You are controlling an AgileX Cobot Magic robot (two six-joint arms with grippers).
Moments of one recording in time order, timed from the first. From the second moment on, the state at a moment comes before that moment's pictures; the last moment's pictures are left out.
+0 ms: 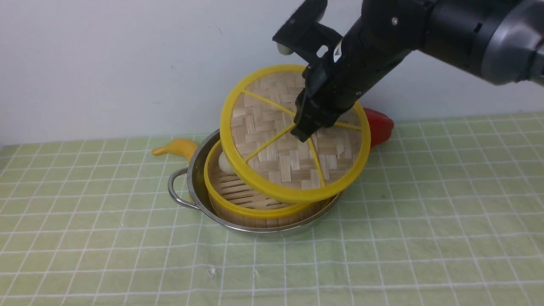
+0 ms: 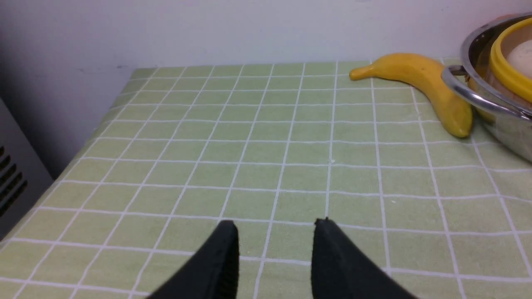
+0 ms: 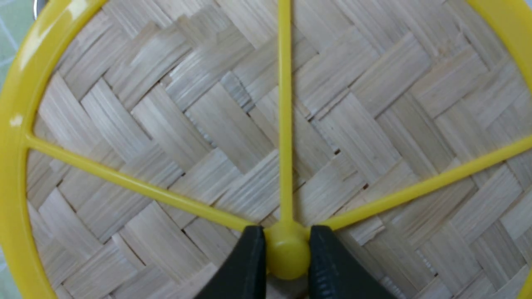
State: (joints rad) right arm 0.58 1.97 -1.88 0.09 1.03 -0.36; left arm 0.19 0.00 0.01 0.01 0.36 0.07
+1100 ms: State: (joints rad) right arm 0.59 2.22 -2.11 0.17 1.06 -0.45; left arm 0.19 0.00 0.01 0.01 0.36 0.07
